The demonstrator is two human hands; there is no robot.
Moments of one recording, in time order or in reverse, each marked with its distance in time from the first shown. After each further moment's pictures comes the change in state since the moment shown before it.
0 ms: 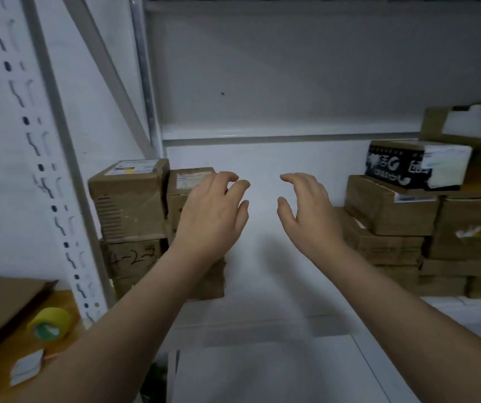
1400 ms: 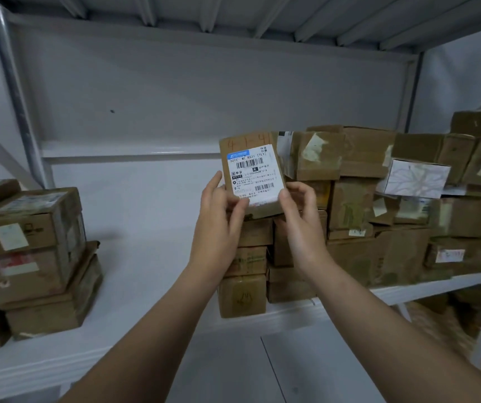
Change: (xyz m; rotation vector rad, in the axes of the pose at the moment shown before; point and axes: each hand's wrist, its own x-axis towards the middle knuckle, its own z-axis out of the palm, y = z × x) left_hand 0.076 0.251 0.096 -0.880 0.154 -0.266; right_hand -0.027 0.169 -0.175 0.833 0.165 0.412
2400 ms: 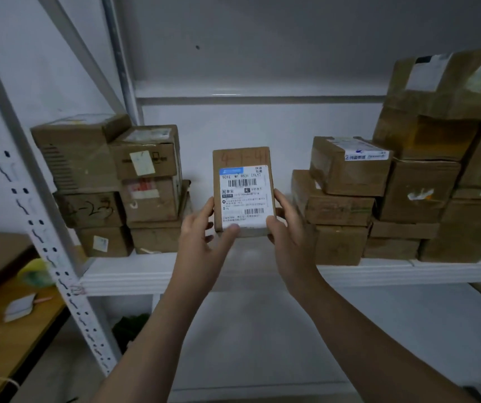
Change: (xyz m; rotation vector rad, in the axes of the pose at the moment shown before) left_hand -0.114 -0.079 -0.172 0.072 -0.026 -0.433; right_hand -0.120 0.065 0.160 0.014 -0.287 0.145
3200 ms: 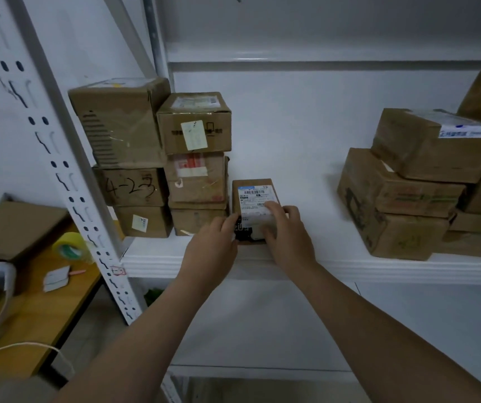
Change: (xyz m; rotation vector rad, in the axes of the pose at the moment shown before) left_hand 0.028 -0.114 -0.045 0.826 -0.198 0.082; right_hand 0.034 0.098 0.078 -0.848 -0.113 -0.032
